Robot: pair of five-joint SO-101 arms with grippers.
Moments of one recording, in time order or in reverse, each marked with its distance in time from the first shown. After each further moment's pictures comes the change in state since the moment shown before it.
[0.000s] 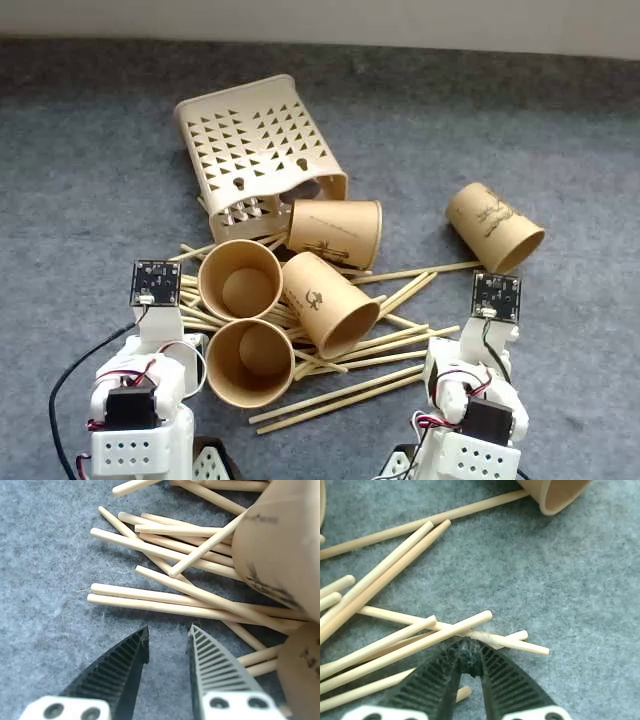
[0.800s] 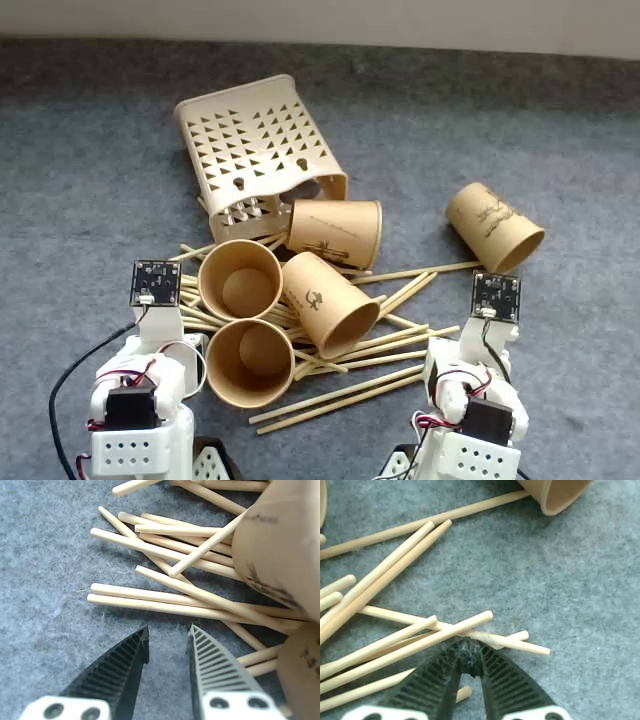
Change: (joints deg) left arm 0.0 0.0 0.0 0.0 0.0; right arm -0.2 0.0 0.0 0.0 0.0
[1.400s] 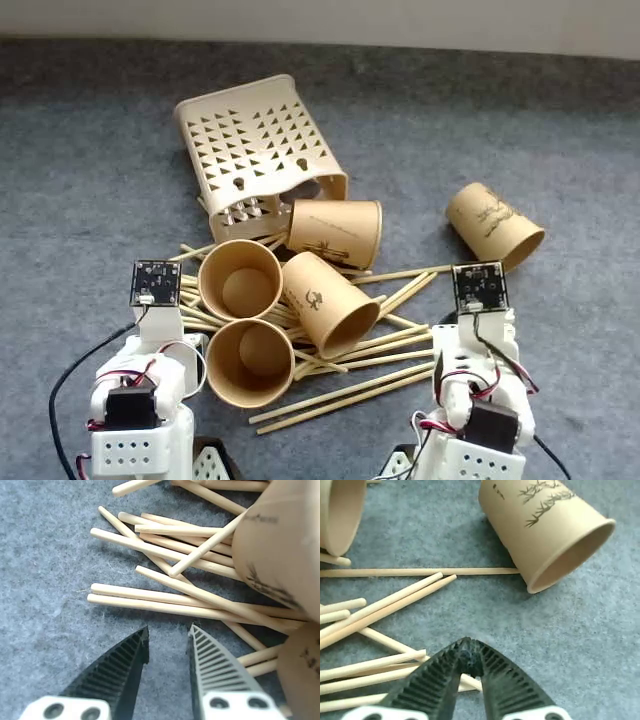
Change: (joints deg) left arm 0.0 0.0 0.0 0.0 0.0; right arm 0.0 0.0 -6.9 -5.9 16.3
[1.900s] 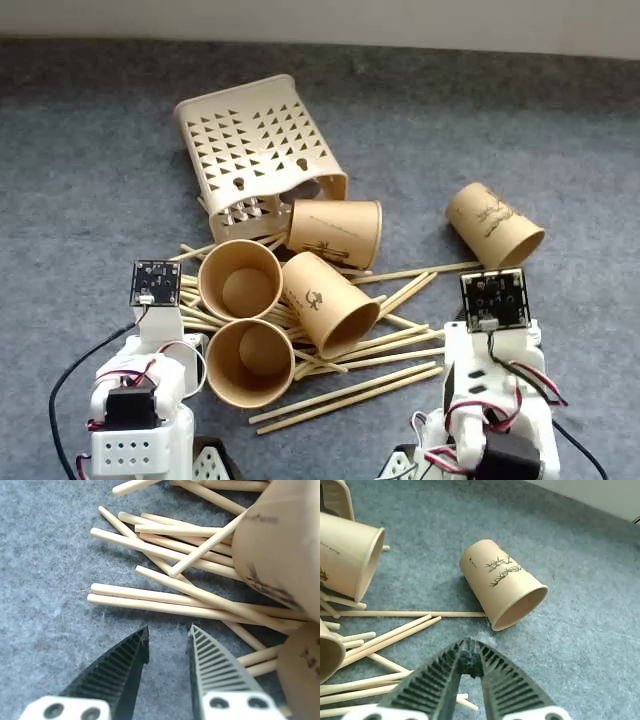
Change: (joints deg) left arm 0.0 0.0 0.0 0.0 0.0; right arm -0.1 6.8 -24.3 9.8 2.5
